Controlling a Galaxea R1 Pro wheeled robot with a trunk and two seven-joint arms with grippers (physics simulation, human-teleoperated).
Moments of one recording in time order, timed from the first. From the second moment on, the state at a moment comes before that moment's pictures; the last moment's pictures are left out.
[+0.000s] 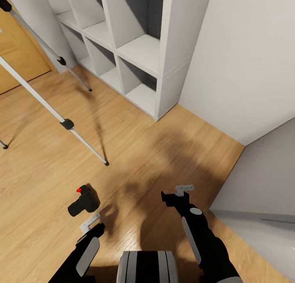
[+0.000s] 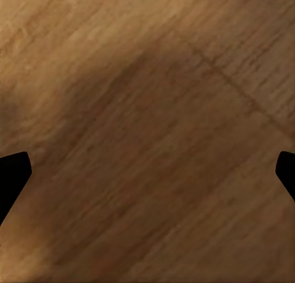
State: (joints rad) left arm -0.41 -0.03 -0.08 -0.79 0.66 0.11 0.55; right arm -0.41 0.16 0.10 -1.22 0.02 0.42 0.00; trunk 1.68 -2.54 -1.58
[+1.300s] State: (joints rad) left arm -0.41 -0.02 -0.09 -0.80 0.64 0.01 0.56; right arm -0.41 0.16 0.10 -1.21 0.02 0.42 0.00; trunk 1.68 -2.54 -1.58
